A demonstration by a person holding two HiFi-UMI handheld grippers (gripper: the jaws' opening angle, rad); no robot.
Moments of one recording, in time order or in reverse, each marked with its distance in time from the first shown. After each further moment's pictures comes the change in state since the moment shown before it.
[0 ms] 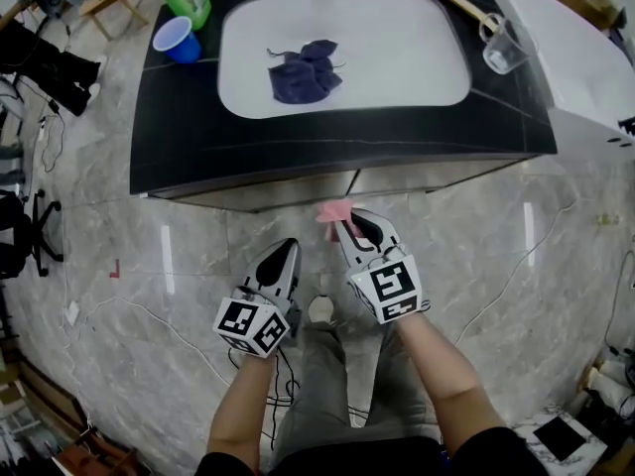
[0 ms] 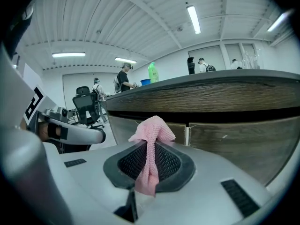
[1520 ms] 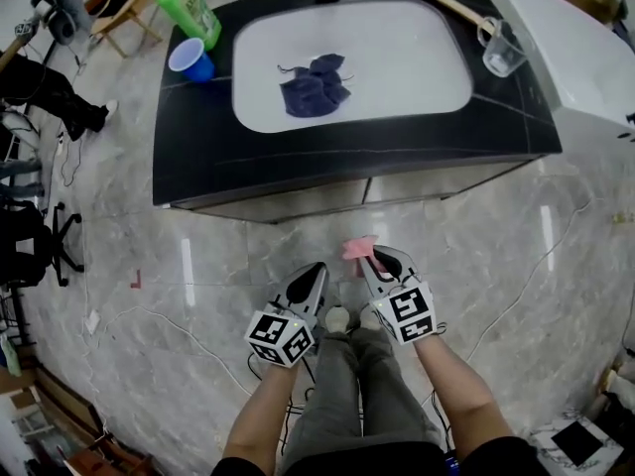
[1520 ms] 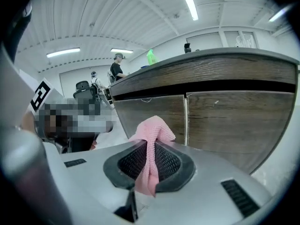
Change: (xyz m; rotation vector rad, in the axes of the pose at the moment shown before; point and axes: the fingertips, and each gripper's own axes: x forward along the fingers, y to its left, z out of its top) left arm -0.007 -0.020 -0.047 -0.024 0.105 -0.041; right arm -0.037 0.016 -0.066 0.059 0.143 0.011
